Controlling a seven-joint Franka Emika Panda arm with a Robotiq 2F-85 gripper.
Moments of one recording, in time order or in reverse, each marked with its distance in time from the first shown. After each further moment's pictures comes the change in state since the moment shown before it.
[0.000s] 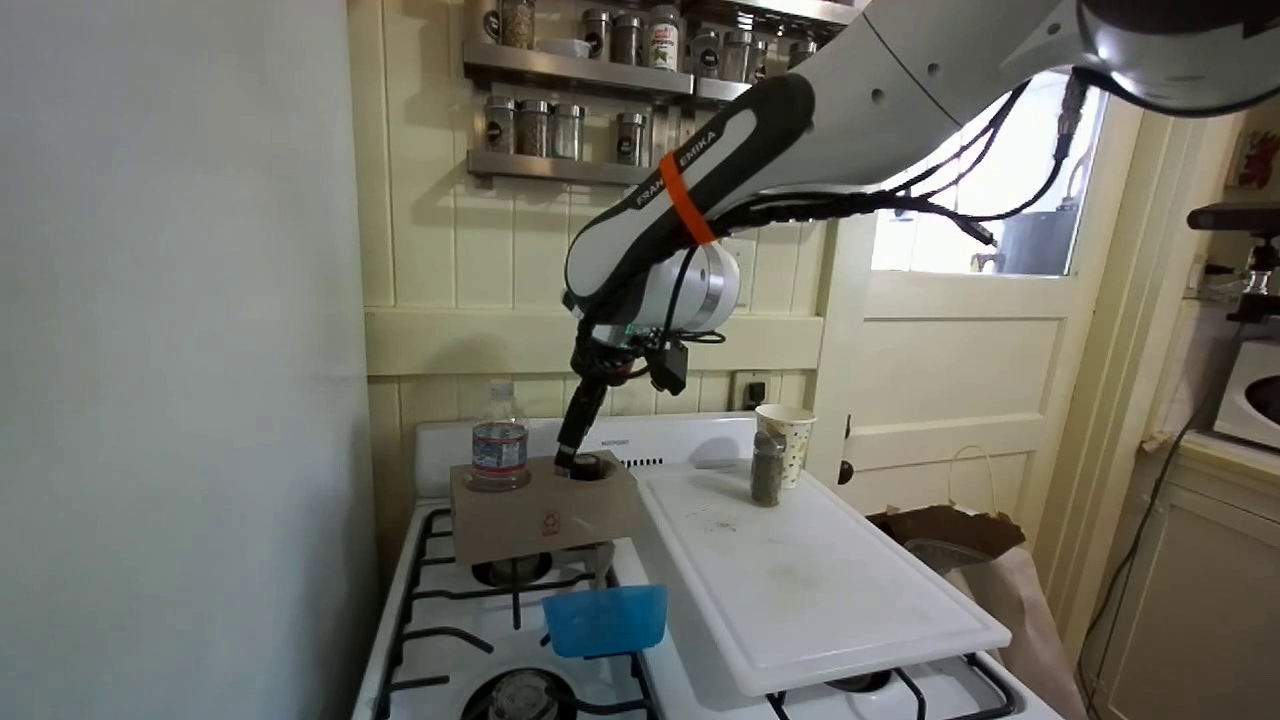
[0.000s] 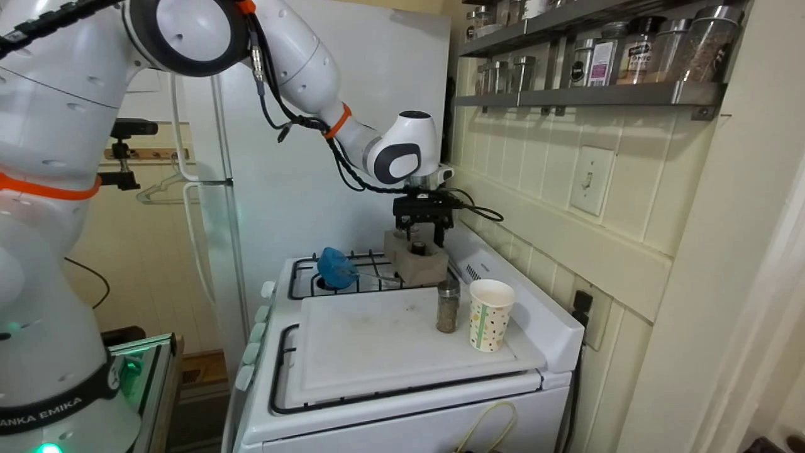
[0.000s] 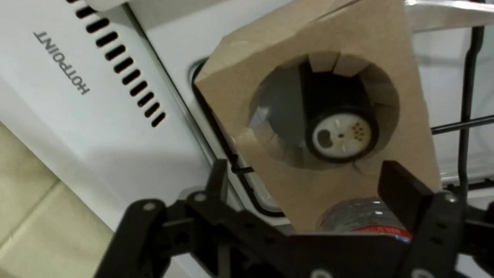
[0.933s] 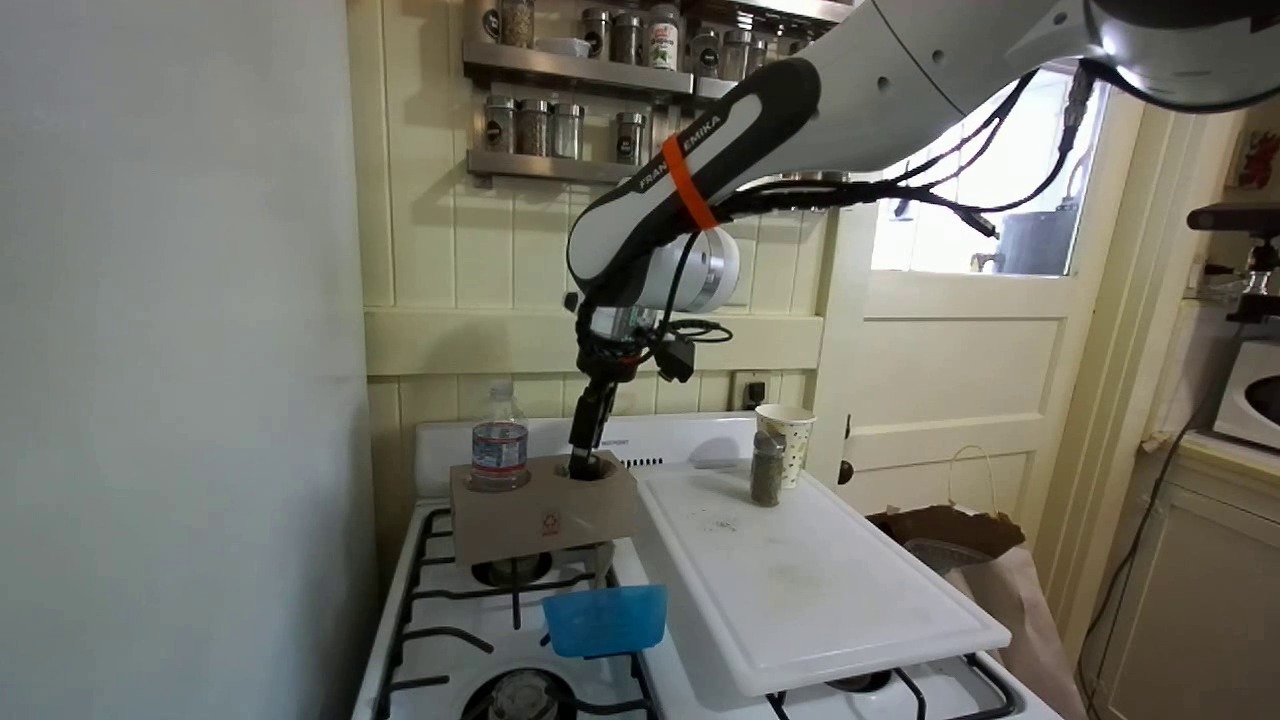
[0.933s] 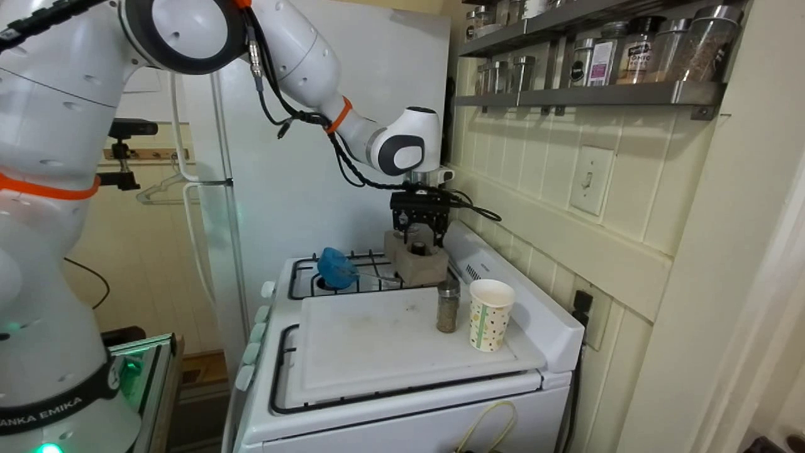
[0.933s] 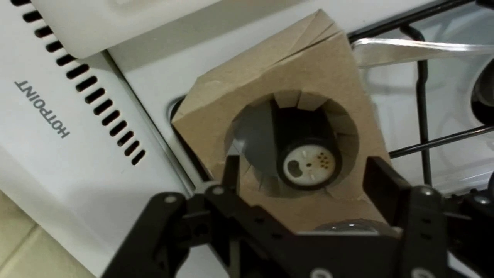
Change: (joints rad) arm -0.010 -0.010 0.002 0.034 -0.037 -0.172 0.057
